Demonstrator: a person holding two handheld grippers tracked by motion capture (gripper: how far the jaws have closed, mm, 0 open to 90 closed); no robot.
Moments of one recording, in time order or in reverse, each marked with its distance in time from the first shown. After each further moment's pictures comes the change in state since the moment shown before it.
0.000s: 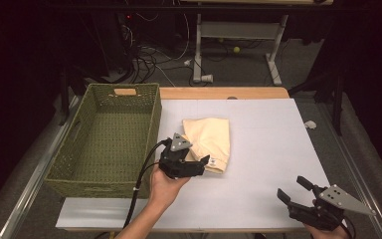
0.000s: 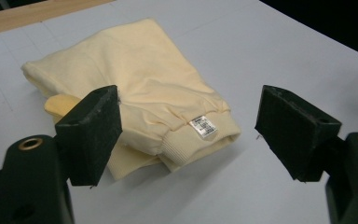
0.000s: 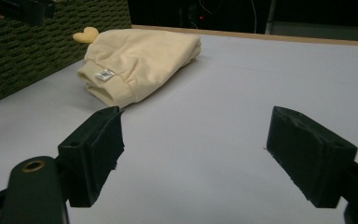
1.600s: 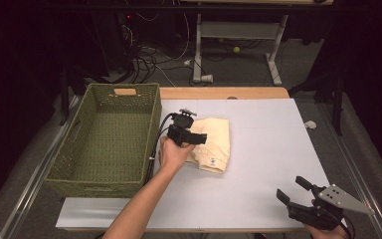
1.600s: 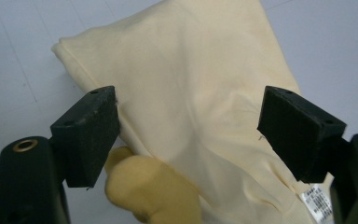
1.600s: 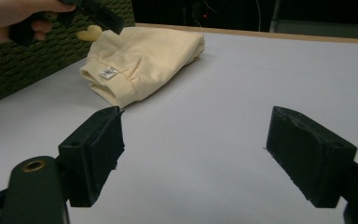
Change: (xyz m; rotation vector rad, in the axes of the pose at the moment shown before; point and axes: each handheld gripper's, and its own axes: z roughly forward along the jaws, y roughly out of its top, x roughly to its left) left arm 0.065 0.048 0.081 0.248 0.088 -0.201; right arm 0.000 0.000 0.002 0.007 0.017 -0.003
